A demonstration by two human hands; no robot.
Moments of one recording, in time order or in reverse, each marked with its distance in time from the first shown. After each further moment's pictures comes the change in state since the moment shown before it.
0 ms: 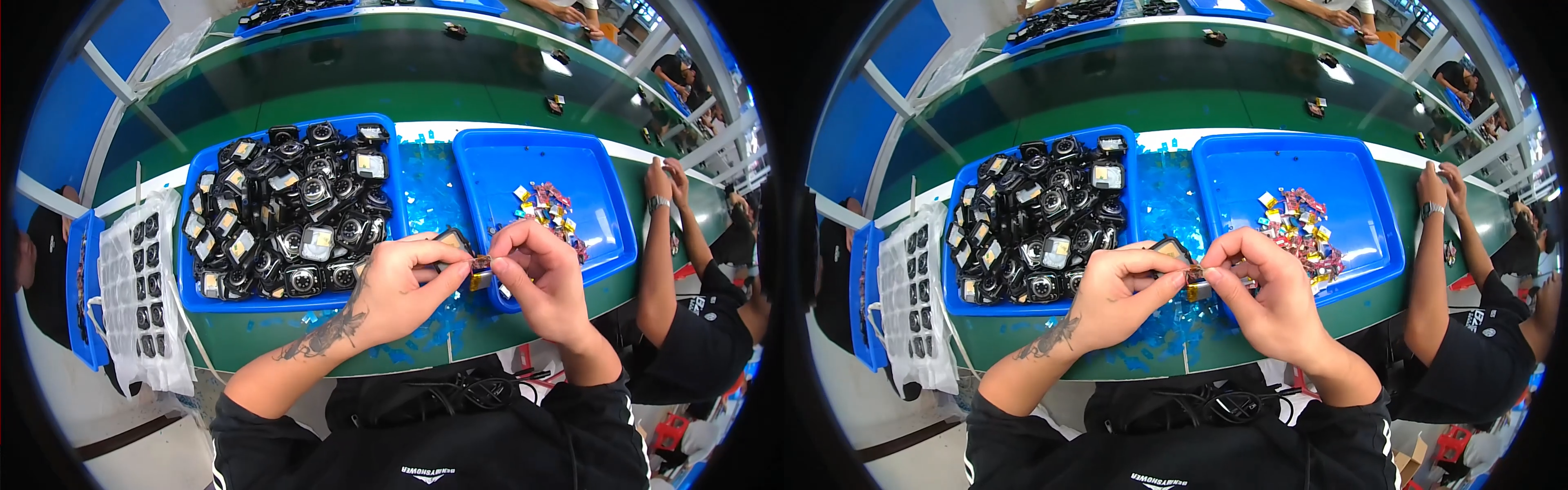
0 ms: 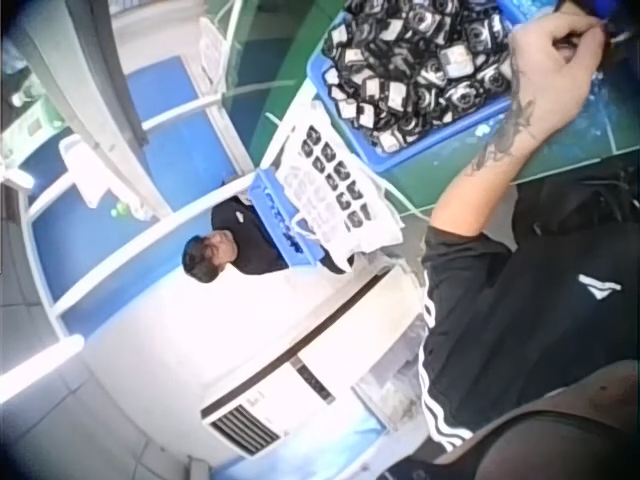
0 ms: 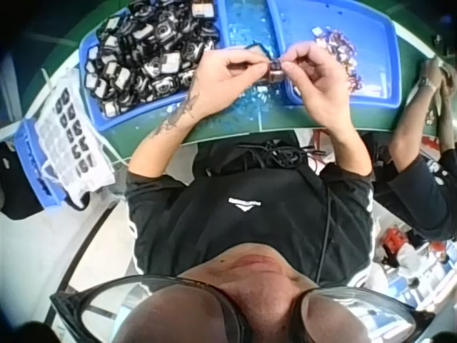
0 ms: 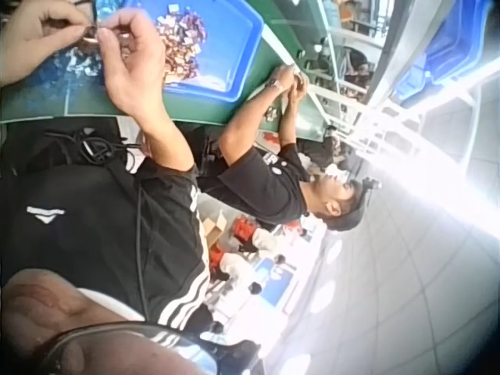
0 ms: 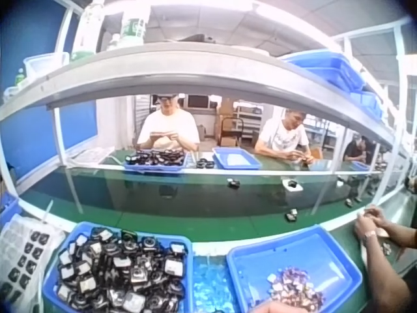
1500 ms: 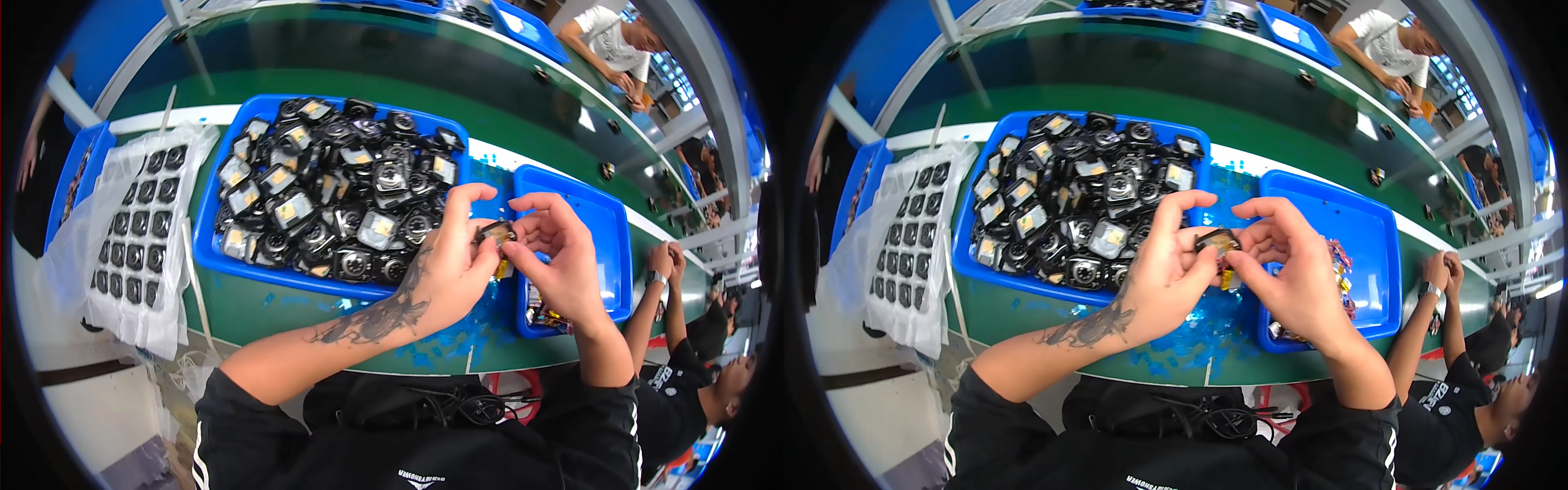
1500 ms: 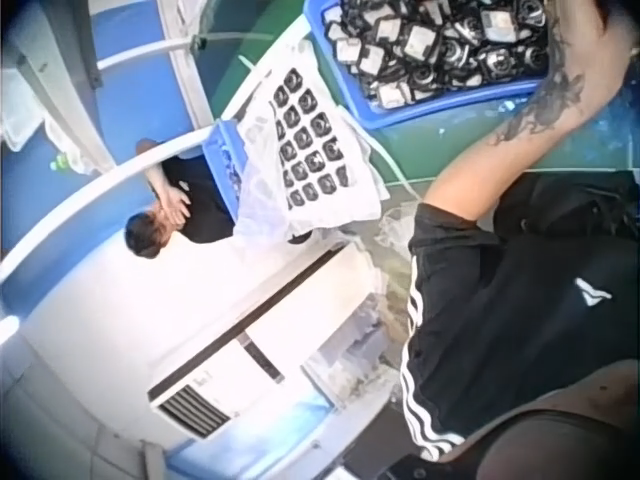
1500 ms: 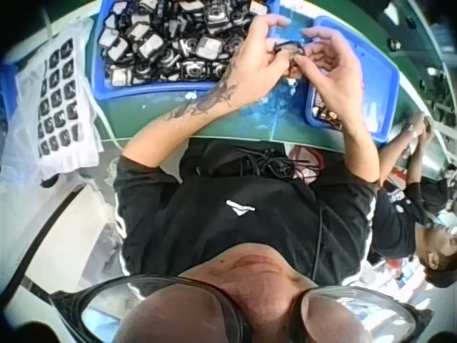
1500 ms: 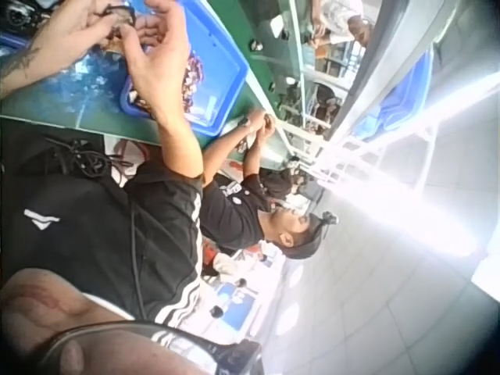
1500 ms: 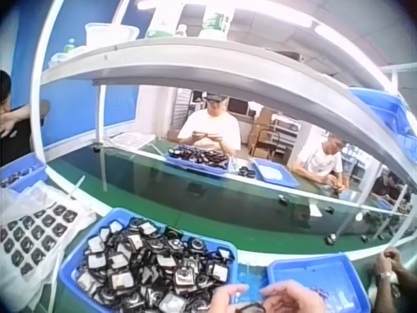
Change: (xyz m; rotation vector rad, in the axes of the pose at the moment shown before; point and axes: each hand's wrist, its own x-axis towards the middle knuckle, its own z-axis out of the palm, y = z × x) left_hand 0.004 -0.010 -0.014 -0.367 0.211 -0.059; right_hand 0.064 -0.022 0.030 -0.313 -0.121 -0.028
